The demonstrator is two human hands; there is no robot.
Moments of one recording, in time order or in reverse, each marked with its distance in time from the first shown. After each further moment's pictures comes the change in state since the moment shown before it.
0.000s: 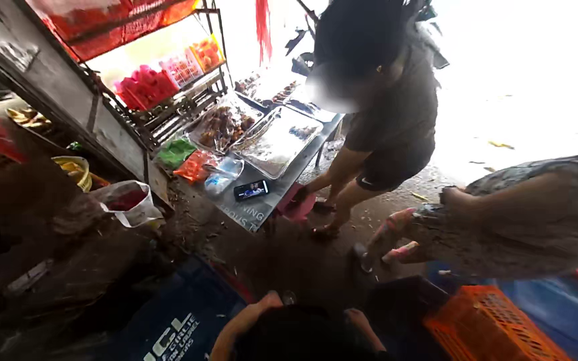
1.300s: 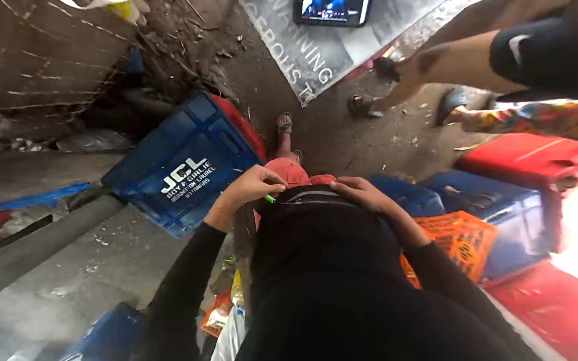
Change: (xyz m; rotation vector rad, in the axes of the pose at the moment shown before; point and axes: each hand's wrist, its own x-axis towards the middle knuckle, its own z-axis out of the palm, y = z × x) left_hand 0.000 0.002 -0.111 -0.199 0.100 0.008; right_hand -0.106 -0.274 0.066 -0.566 -0.716 -0.365
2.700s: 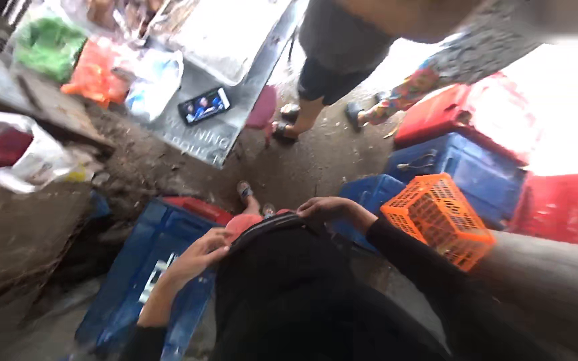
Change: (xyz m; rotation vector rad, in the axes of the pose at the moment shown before) left_hand -0.026 0.006 0.023 0.284 -0.204 0.263; right_hand -0.071 0.093 -0.017 0.488 -0.164 -0.080
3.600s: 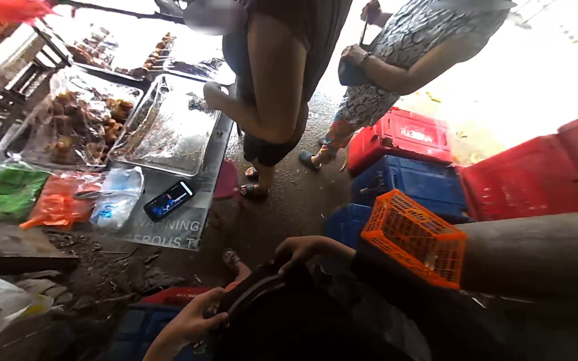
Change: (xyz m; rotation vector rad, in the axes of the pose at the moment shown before) left_hand 0.073 0.050 -0.025 0.074 -0.262 0.046; right_hand -0.029 -0.048 -0.010 -0.405 0.130 -0.310
